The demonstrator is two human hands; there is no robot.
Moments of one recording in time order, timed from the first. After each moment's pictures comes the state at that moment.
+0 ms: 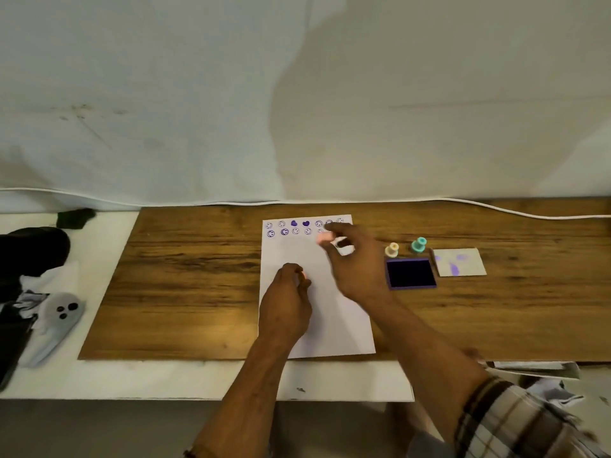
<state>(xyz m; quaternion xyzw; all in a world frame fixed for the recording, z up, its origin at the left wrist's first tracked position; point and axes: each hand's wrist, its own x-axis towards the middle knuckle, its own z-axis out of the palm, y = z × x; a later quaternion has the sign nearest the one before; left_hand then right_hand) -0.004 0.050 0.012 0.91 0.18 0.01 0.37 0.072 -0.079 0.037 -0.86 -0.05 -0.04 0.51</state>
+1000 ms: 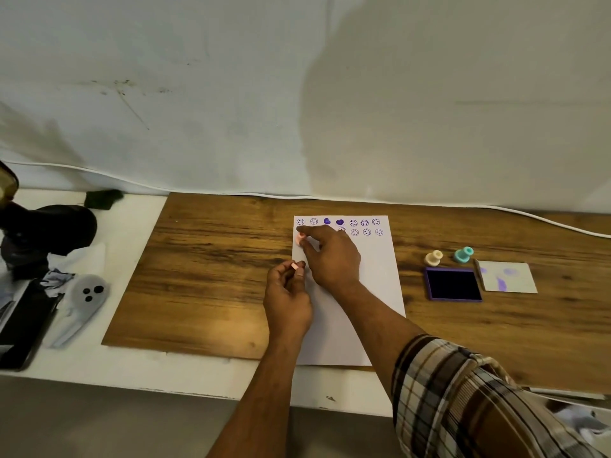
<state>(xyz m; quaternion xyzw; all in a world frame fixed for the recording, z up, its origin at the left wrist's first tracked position) -0.003 0.089 -0.011 0.66 0.38 0.14 0.63 0.100 0.030 -0.026 -0.92 -0.12 -0.01 0.38</state>
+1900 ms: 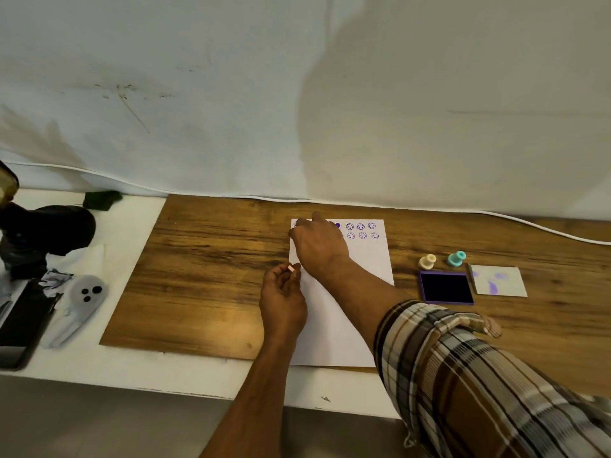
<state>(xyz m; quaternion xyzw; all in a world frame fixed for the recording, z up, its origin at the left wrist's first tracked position) -0.003 0.090 -0.007 0.64 0.39 0.13 0.65 0.123 0.046 0.020 -0.94 -0.33 0.03 0.03</state>
